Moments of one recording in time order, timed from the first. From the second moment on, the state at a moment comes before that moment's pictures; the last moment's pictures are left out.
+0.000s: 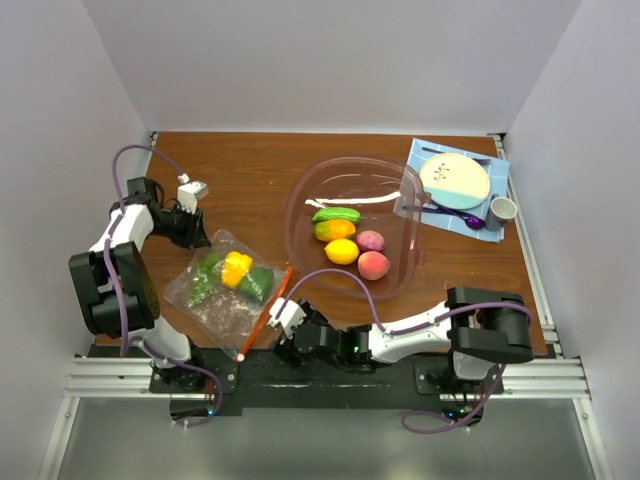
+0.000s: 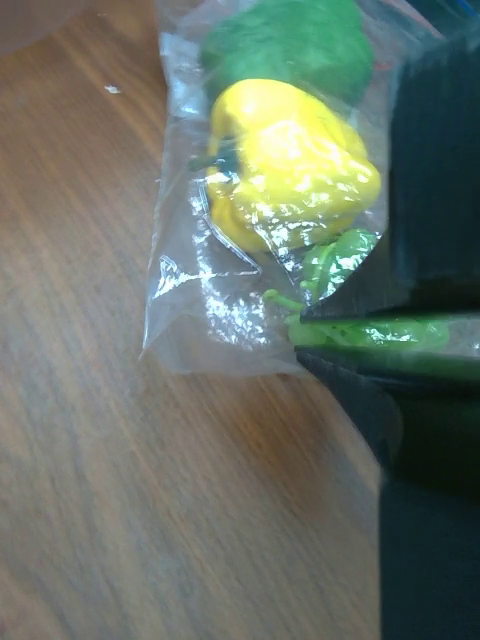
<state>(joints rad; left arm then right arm) 0.30 1.62 1.08 -0.71 0.67 0.63 1.49 1.64 0.71 0.34 0.45 0.20</state>
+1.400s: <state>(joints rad) 0.17 1.51 1.06 -0.79 0.40 0.53 1.47 1.86 0.82 0.50 0.58 0.08</state>
